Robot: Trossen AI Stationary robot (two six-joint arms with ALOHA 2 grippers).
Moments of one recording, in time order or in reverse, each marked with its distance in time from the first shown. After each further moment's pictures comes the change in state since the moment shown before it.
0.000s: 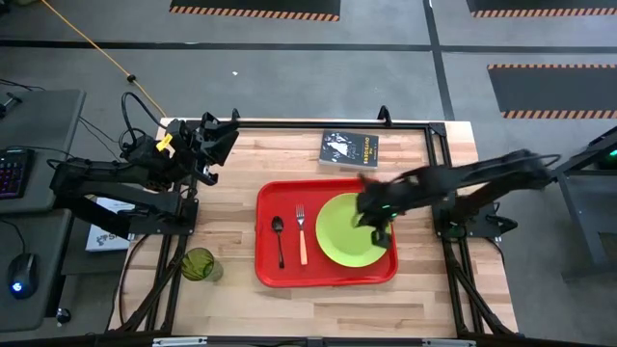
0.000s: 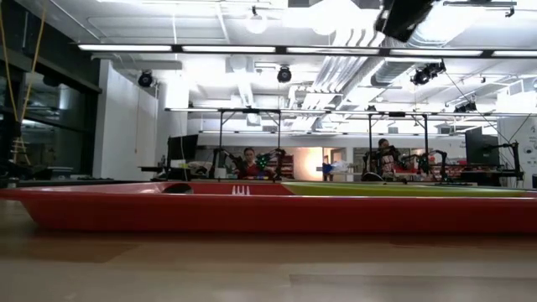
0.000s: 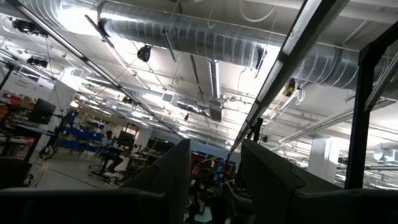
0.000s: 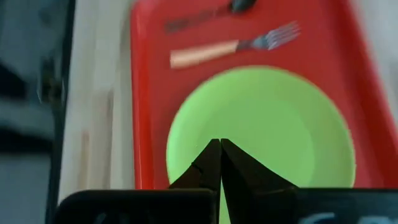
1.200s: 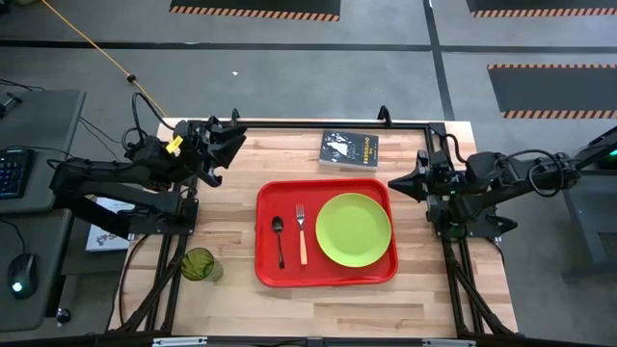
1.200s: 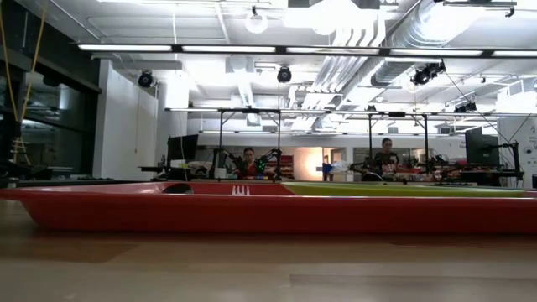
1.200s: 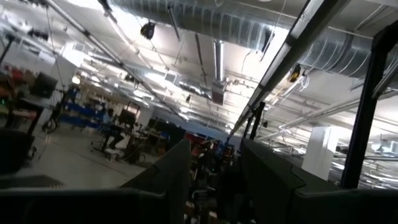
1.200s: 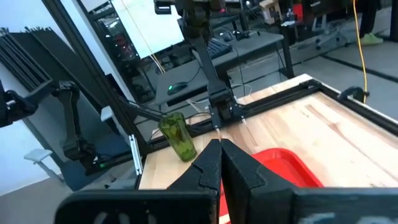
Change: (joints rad) left arm 0.000 0.000 0.000 -0.093 -0.003 -0.069; right arm 0.052 -0.654 -0.345 0.561 0.293 0.101
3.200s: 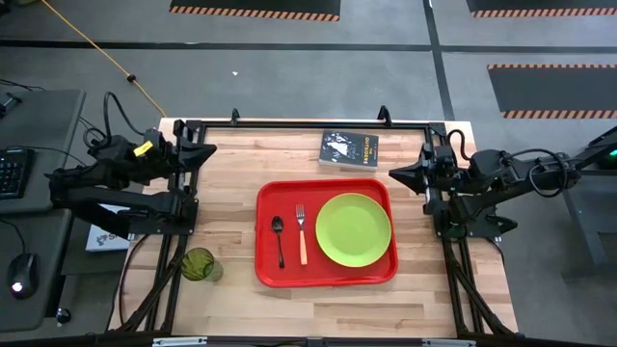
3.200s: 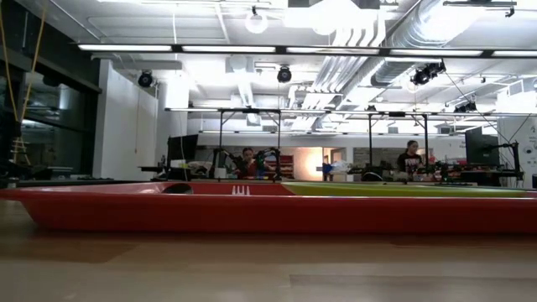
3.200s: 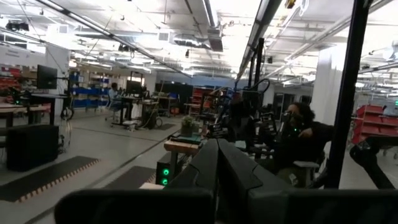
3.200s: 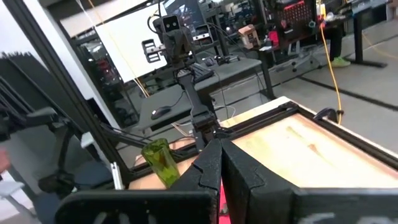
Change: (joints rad) left arm 0.002 -0.377 0.000 -0.615 0.075 0.192; right arm 0.000 0.001 0.001 0.073 0.113 -0.027
